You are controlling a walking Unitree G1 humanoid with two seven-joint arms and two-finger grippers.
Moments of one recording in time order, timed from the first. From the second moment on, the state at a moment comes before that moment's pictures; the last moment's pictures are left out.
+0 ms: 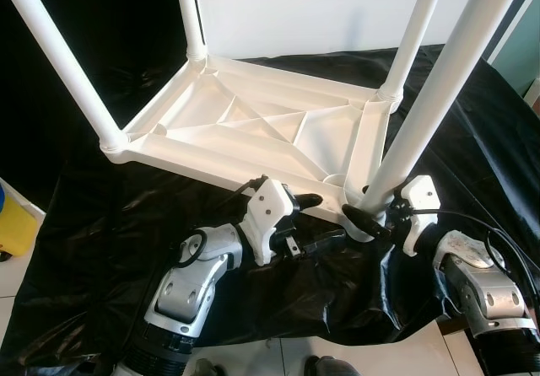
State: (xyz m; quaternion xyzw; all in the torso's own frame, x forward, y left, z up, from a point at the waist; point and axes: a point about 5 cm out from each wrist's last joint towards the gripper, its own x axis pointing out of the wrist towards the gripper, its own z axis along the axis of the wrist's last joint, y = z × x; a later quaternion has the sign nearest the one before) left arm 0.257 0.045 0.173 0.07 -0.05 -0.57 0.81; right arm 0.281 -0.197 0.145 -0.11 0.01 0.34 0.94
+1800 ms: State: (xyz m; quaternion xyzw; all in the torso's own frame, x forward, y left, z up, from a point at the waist) left arm 0.253 0.044 0.175 0.07 -0.05 -0.58 0.81; right arm 0.260 -0.150 0.130 0.01 0.00 -0.10 1.00
